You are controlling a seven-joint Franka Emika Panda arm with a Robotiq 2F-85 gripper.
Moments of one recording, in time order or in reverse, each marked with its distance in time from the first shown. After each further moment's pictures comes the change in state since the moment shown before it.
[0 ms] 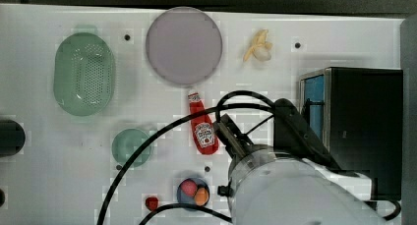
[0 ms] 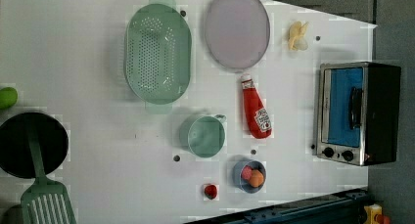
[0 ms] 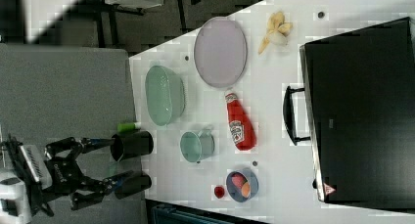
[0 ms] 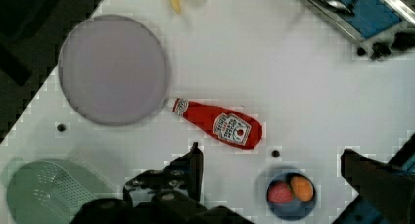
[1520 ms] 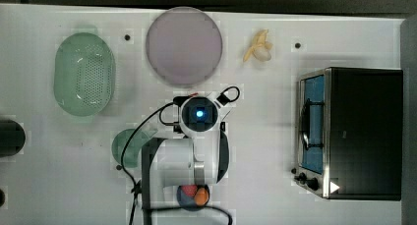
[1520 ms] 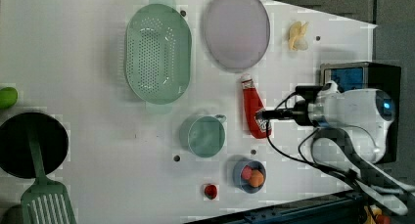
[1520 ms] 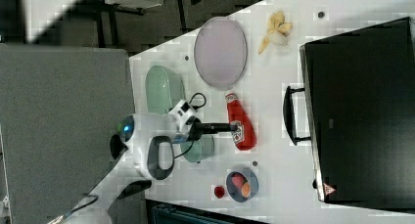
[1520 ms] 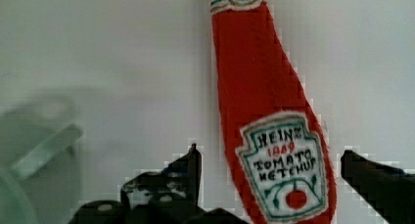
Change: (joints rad) arm 0.039 0.643 0.115 -0.452 0.018 0.869 -0.781
